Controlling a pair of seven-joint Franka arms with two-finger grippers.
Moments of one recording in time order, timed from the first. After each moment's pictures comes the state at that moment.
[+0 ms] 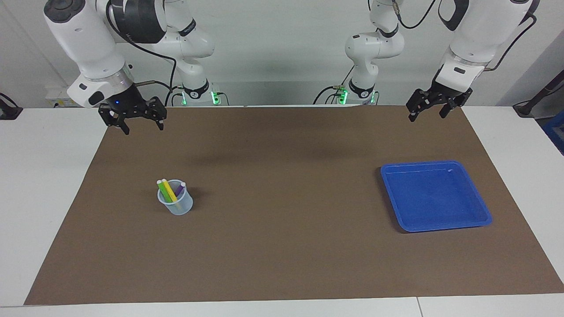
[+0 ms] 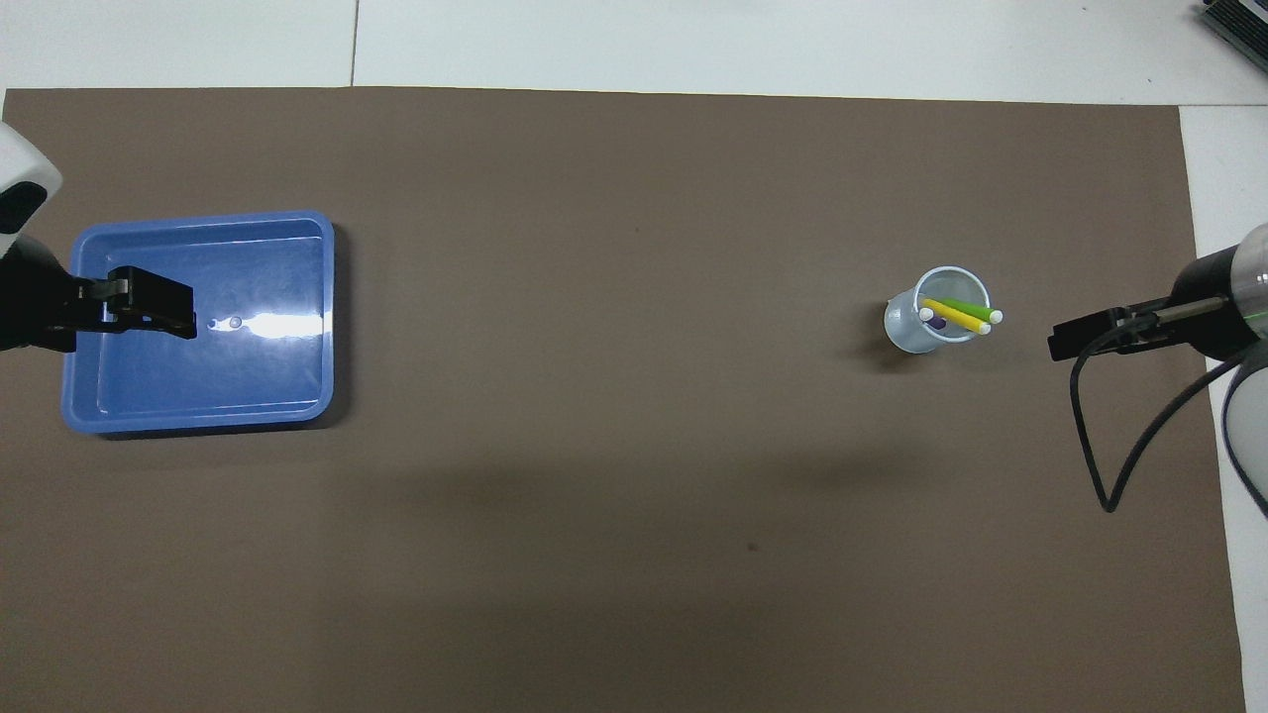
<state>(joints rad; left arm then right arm) 0.03 -0.03 -0.14 -1.60 0.00 1.56 -0.16 0.03 -0.04 -0.04 -1.73 0.01 1.67 -0.13</state>
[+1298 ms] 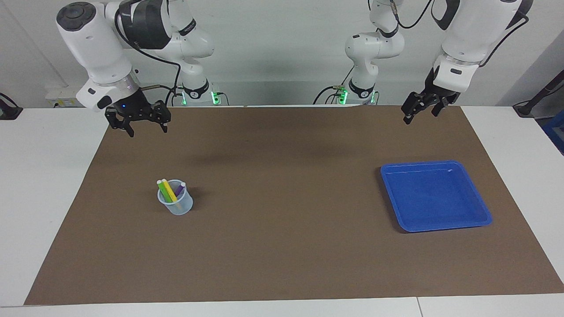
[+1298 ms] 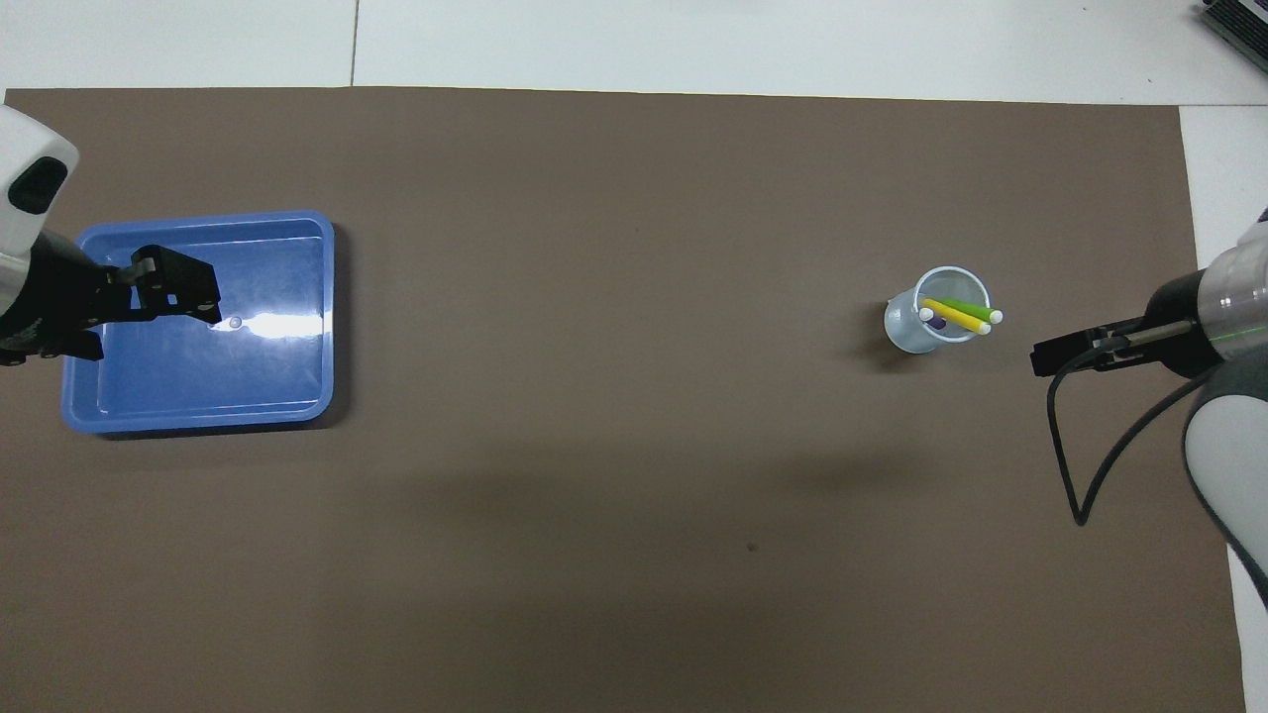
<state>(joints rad) 0.01 -0.03 -0.16 -1.60 0.00 1.57 -0.44 0.04 -0.08 -0.03 -1.83 0.01 1.73 -0.15</state>
